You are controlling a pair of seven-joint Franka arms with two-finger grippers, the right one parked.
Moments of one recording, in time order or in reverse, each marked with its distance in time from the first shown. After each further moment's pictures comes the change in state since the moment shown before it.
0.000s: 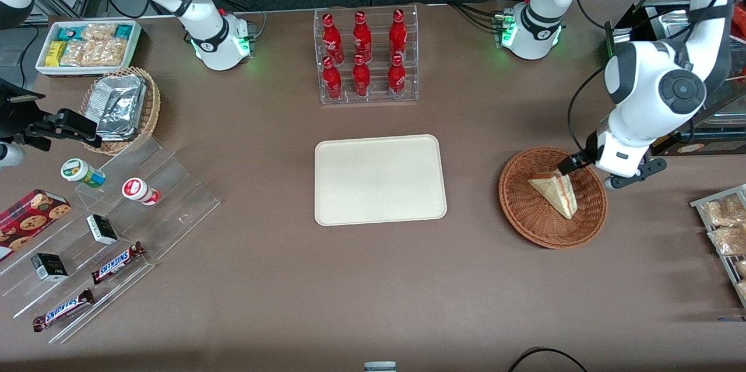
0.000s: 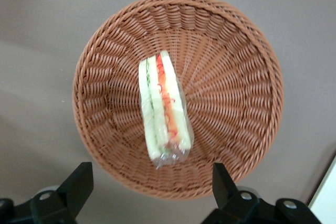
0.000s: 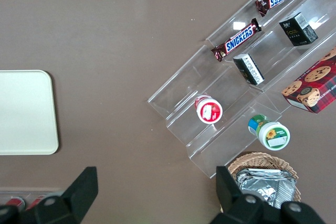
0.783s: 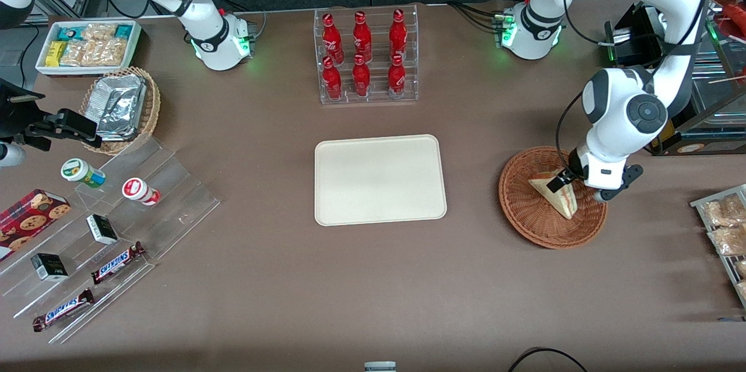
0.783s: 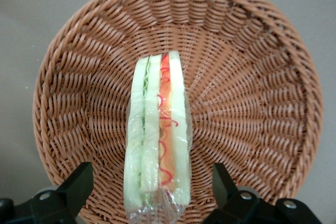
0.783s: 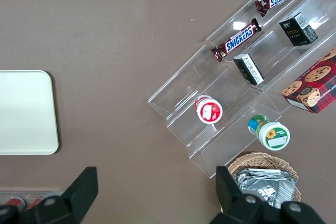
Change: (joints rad) arm 0.000 0.125 -0.002 -0.071 0.000 0.204 -0.183
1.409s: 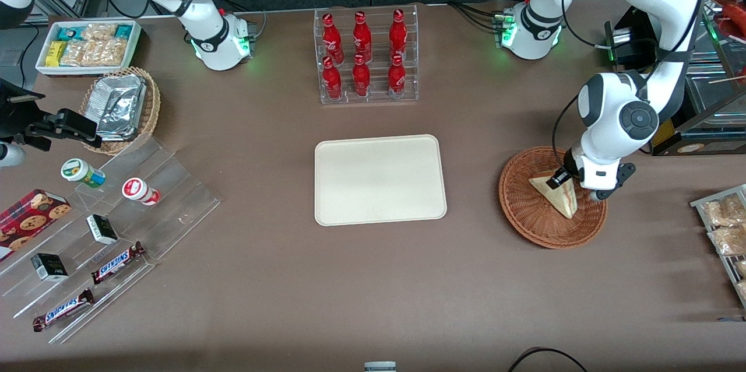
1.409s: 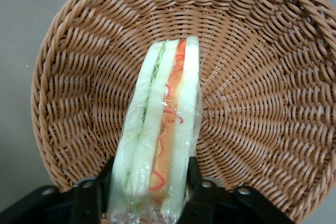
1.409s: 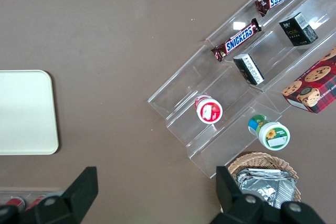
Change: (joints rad) arm 0.000 0.022 0.000 -0.014 -0.002 0.000 -0.079
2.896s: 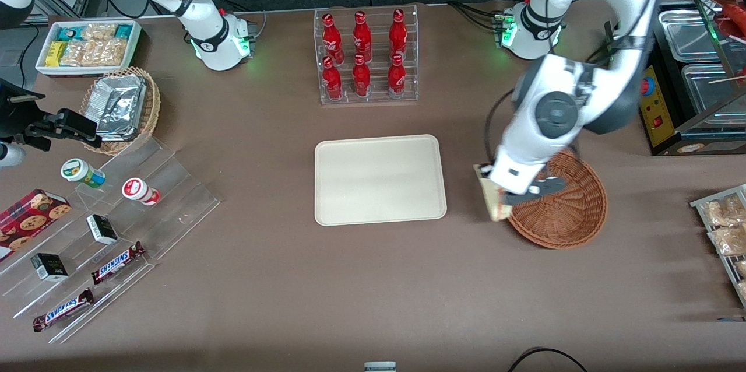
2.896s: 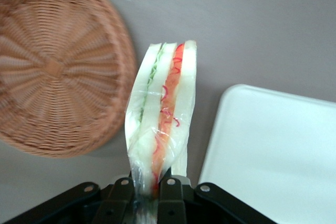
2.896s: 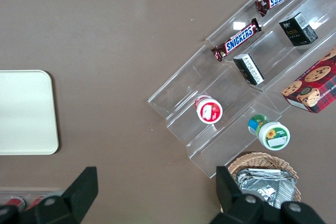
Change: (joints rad) arm -0.356 0.092 -0.042 0.502 0.000 -0.479 0.093
